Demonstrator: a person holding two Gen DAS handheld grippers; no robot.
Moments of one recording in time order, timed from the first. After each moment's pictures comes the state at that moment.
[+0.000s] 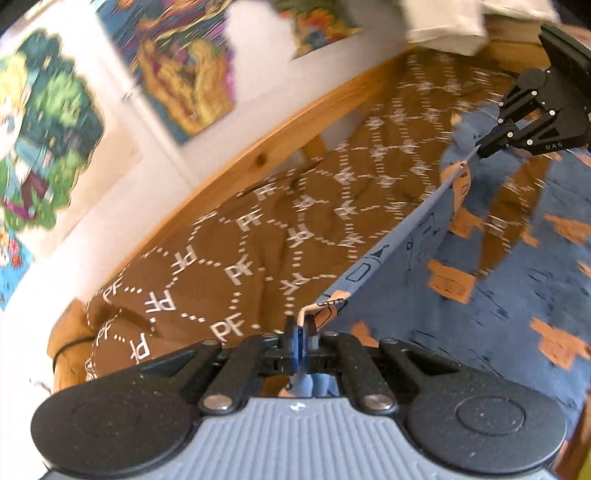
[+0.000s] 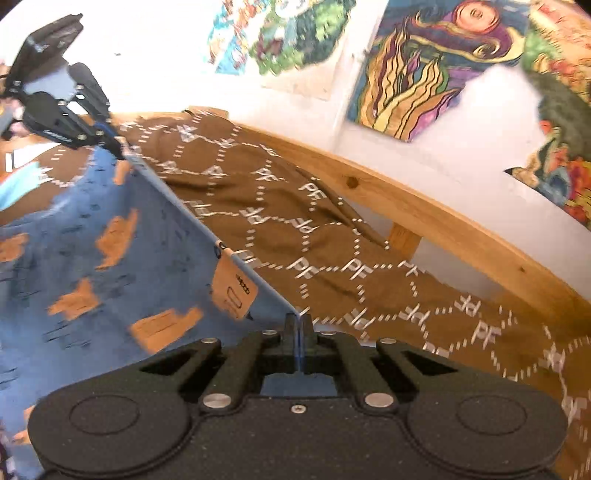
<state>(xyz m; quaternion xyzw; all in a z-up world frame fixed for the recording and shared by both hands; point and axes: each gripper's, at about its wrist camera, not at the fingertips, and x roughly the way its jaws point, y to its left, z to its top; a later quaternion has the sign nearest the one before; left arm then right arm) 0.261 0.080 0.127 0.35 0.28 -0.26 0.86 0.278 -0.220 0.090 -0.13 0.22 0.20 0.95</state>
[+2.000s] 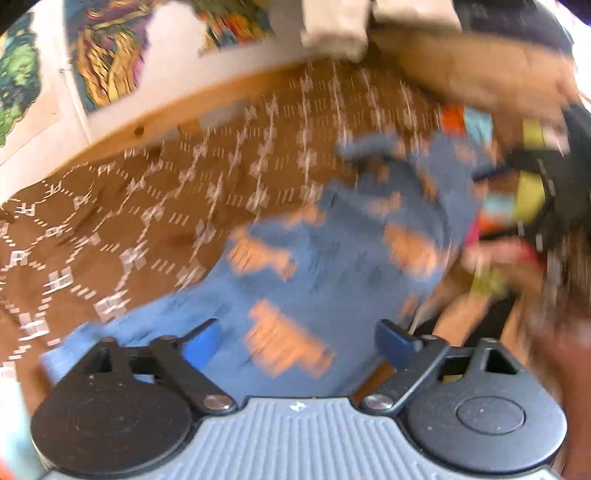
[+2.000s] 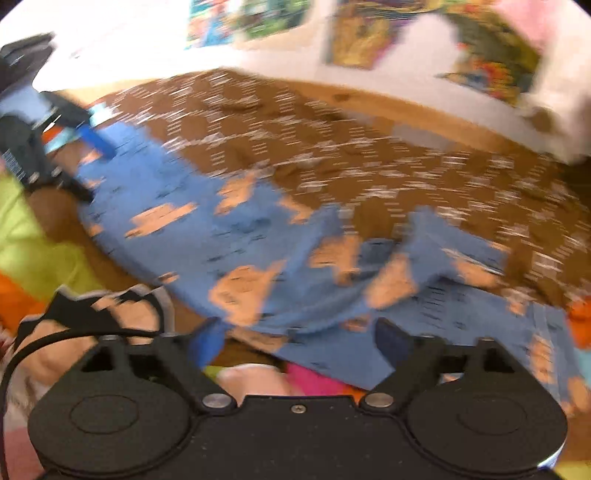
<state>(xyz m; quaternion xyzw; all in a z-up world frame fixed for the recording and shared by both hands) 0.101 0.022 0.035 0.22 0.30 -0.34 0.87 0.044 -0.200 0.011 -0.05 0.28 0.09 0.96</state>
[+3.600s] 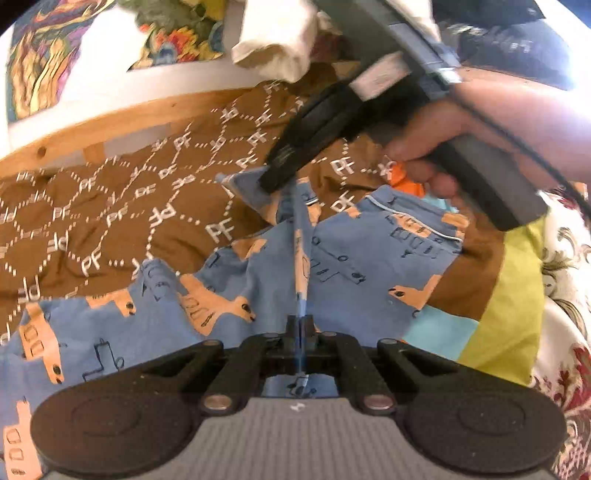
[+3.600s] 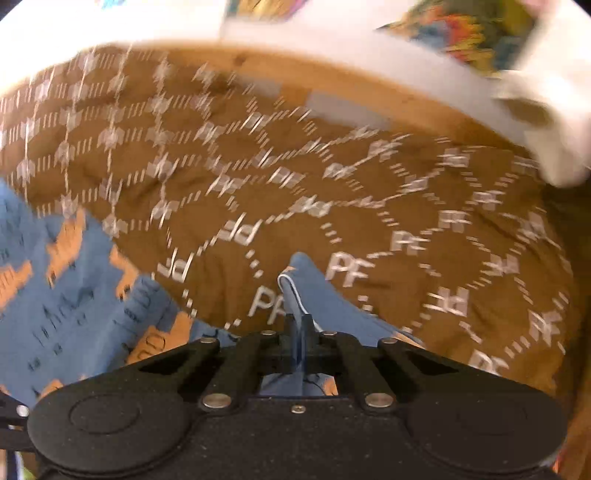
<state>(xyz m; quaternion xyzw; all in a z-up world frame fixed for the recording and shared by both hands) 0.091 -0.166 -0.022 0.14 0.27 -0.37 0.88 0.204 -0.282 0.055 -0.05 0.36 0.01 0.93</state>
